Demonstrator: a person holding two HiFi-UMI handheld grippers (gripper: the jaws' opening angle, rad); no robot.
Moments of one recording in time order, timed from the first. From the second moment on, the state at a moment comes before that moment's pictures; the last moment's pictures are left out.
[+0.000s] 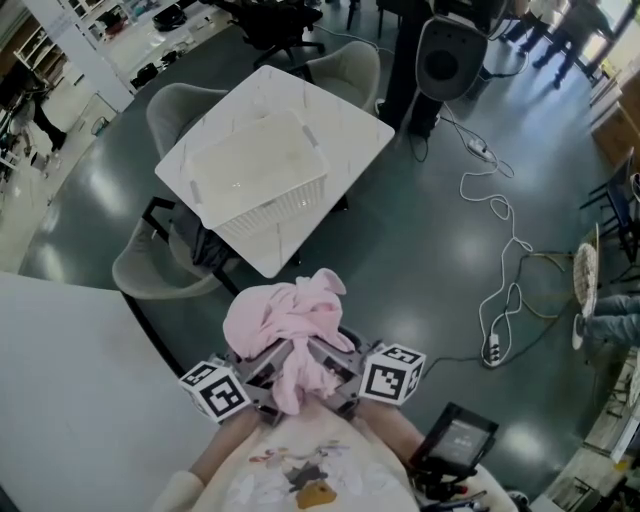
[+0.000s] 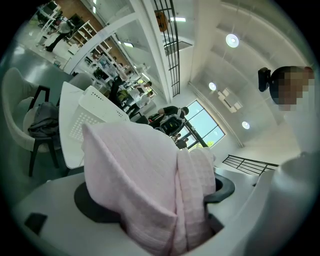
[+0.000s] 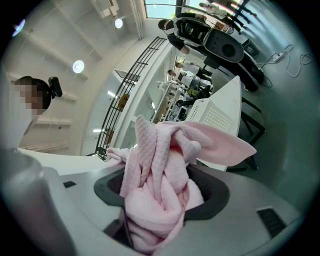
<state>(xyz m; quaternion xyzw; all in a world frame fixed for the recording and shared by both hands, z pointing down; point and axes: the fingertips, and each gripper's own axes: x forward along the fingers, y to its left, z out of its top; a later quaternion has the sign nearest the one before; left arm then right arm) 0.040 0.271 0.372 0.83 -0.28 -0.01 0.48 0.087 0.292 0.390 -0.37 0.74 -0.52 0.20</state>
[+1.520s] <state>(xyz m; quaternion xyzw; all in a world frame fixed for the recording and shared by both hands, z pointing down) -0.017 -0.035 0.359 0.85 -0.18 -0.01 0.49 0.028 -0.004 0.370 -0.47 0.72 -0.47 0.20</state>
